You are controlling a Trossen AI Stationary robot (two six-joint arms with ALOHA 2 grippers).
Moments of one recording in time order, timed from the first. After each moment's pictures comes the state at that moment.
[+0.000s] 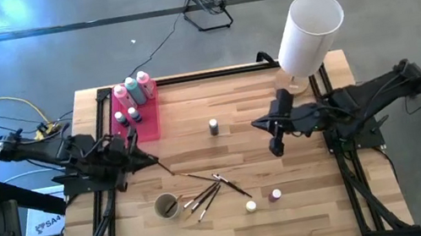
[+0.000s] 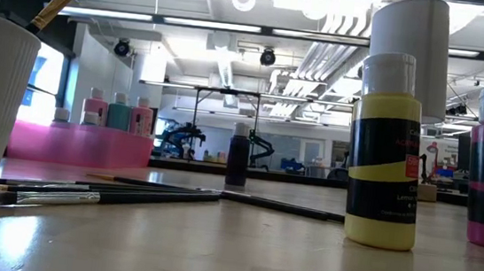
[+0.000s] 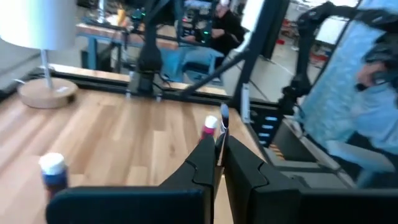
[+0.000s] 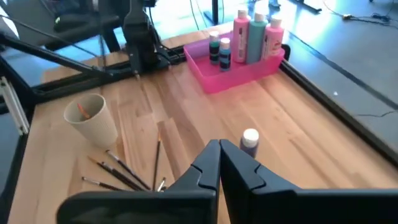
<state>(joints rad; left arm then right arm) -0.31 0.46 0.56 -0.14 -0.13 -0.24 0.28 1.13 1.12 -0.52 0.53 0.44</state>
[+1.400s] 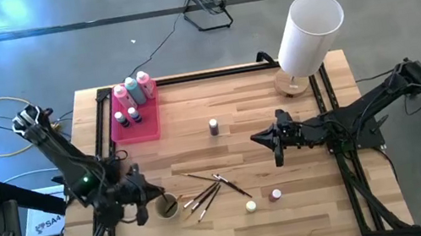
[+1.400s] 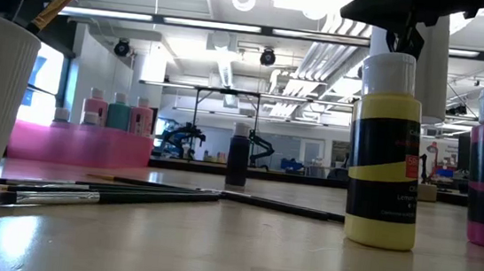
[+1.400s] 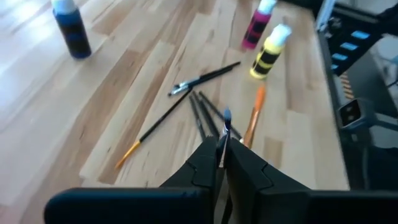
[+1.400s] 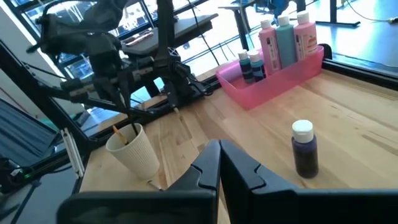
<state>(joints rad) -0.90 0.98 0.68 -0.48 -0.78 -0.94 0.32 1.05 0.56 0.29 0.52 0.52</state>
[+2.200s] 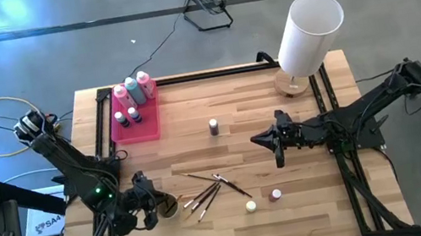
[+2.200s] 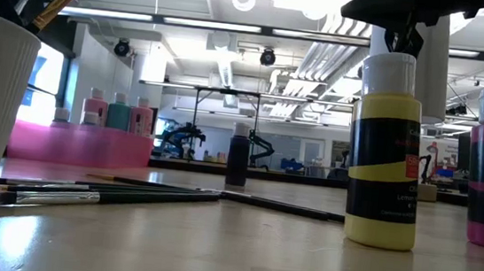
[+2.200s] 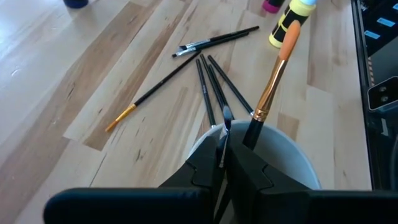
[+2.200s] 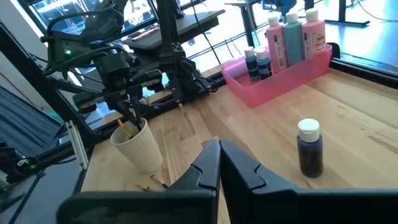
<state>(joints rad) -0.90 1.14 0.68 -0.46 -0.72 -1.09 0.32 1.05 0.56 0.28 0.49 0.50</state>
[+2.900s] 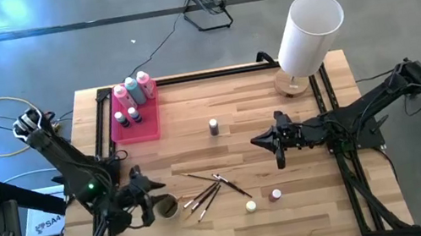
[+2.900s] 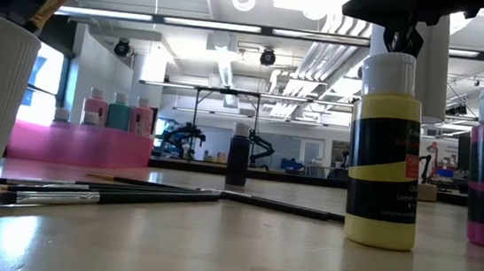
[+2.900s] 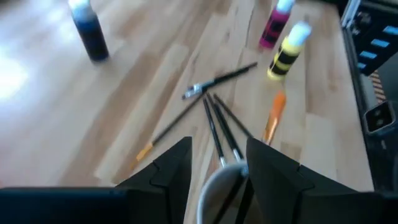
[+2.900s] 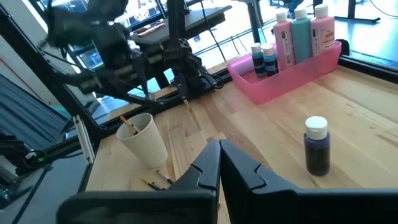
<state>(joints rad) -0.90 1.06 0.76 -0.57 -0.83 -0.97 0.32 1.05 0.56 0.28 0.46 0.49</state>
